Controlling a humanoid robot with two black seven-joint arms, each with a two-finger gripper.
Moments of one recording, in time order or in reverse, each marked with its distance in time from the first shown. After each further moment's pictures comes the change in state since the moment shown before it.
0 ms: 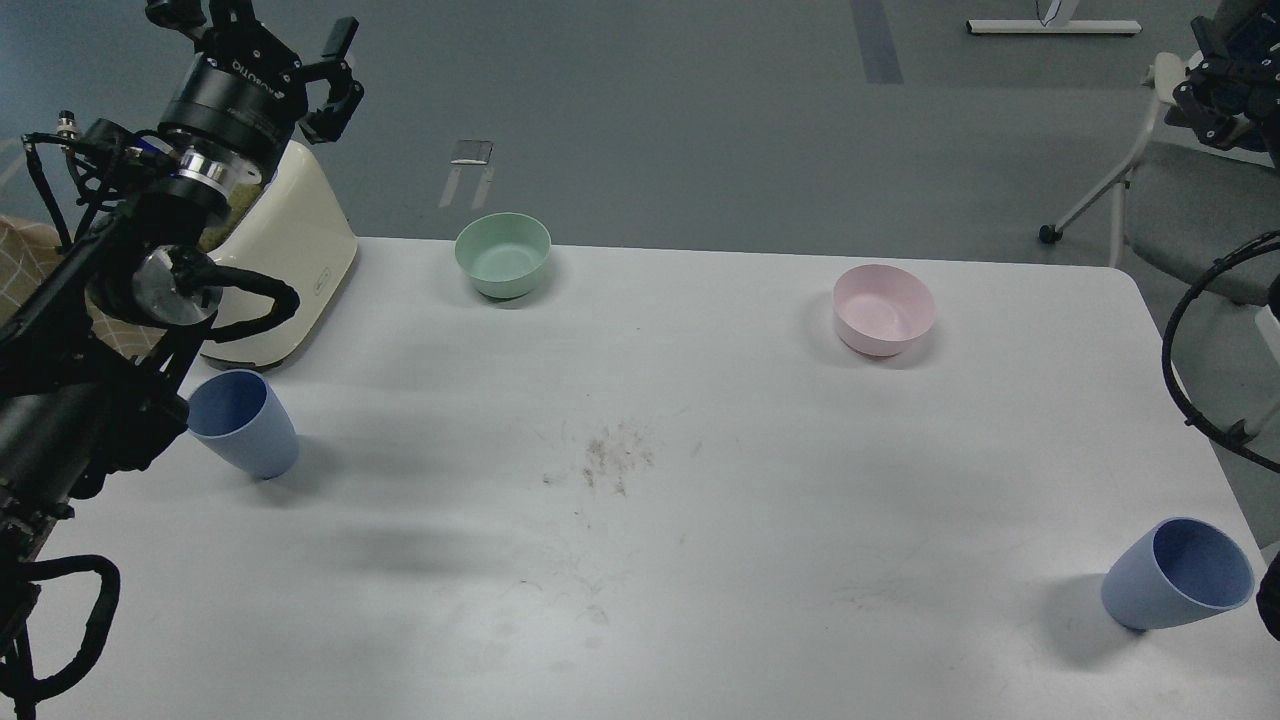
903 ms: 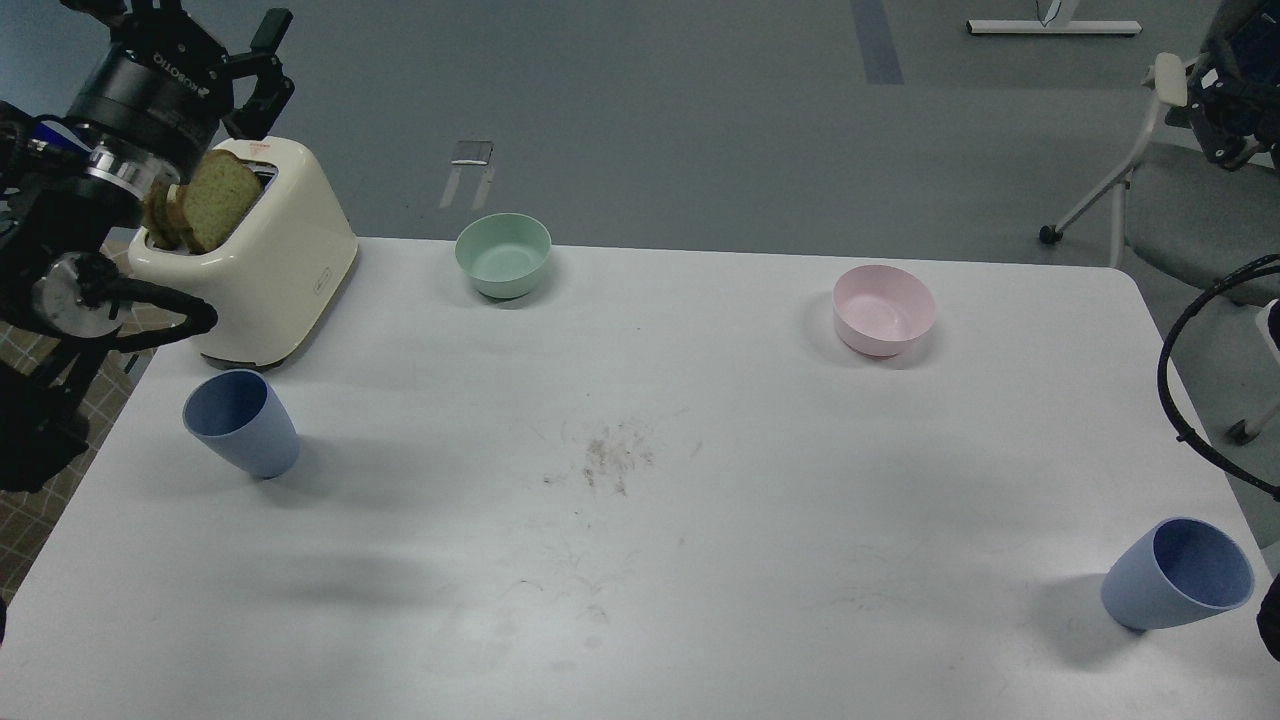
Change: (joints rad) left arm 0.132 0.233 0.000 -0.167 0.081 0.030 -0.012; right arm -0.067 -0.006 0.025 0.004 0.106 0.000 0.009
